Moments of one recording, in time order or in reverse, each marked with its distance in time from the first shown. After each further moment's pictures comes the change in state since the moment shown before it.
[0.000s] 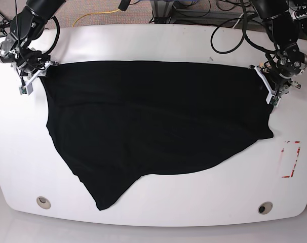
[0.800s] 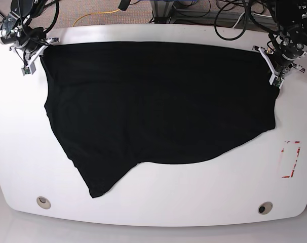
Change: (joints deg) left arm 12.8 -2.1 -1.0 5.6 -1.4 0.0 -2.1; right arm -14.1 -0.2 -0.3 11.0 1.7 0.5 -0.1
